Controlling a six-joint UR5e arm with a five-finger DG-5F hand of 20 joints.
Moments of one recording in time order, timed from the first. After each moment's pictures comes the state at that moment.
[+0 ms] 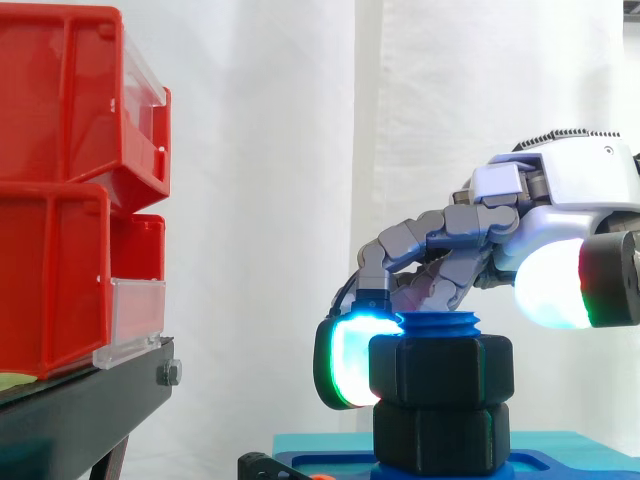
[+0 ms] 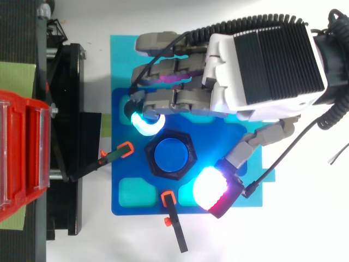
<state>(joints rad) 0.03 -2.23 -1.22 -2.83 -1.79 -1.25</state>
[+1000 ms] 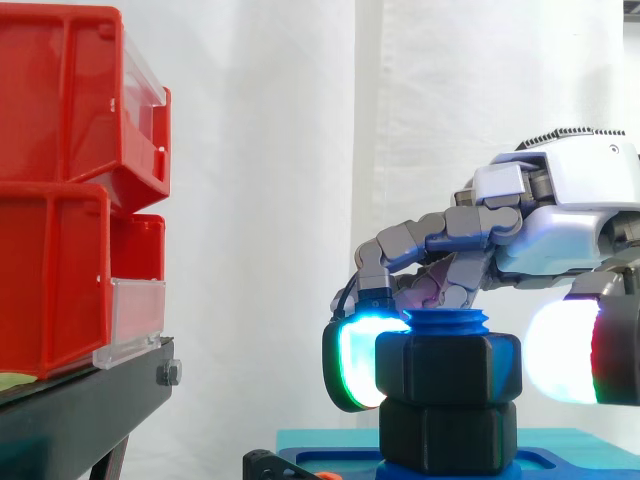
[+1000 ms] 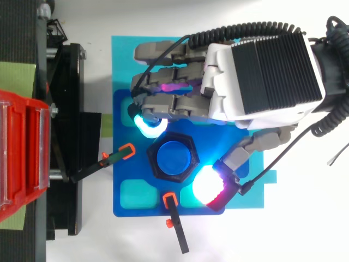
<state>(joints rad) 0.04 -2.23 -1.22 -2.83 -1.79 -1.25</state>
